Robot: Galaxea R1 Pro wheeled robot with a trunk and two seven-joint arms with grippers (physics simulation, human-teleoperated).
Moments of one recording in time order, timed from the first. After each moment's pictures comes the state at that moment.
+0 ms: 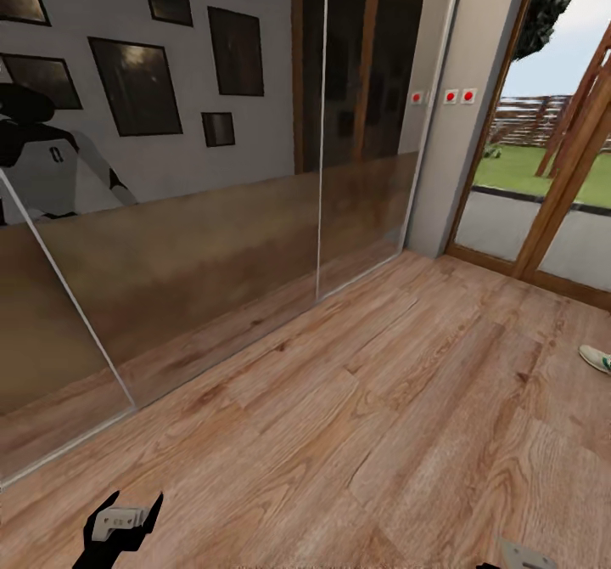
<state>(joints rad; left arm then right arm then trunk) -0.31 0.34 -0.60 -0.36 0.73 -0.73 -0.15 -0.51 -0.18 -0.57 0.06 0.36 -0.16 -0.29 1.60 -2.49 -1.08</state>
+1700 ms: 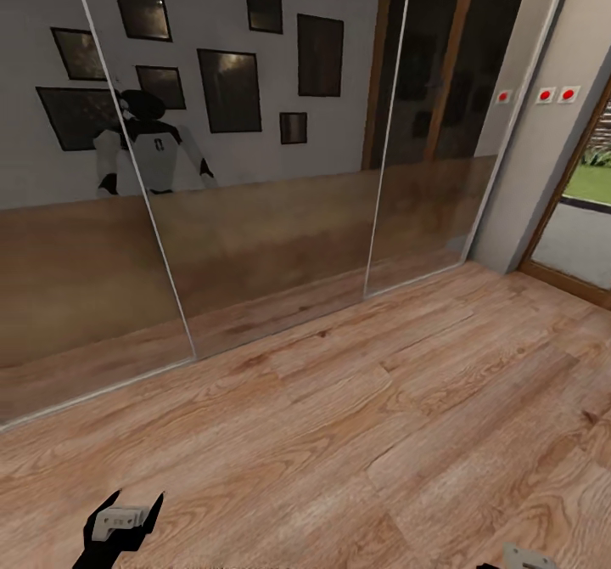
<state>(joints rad) -0.31 0.34 -0.60 -0.36 0.73 -0.73 -0.15 -0.51 -0.18 -0.57 0.06 0.36 -0.16 -0.29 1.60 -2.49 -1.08</state>
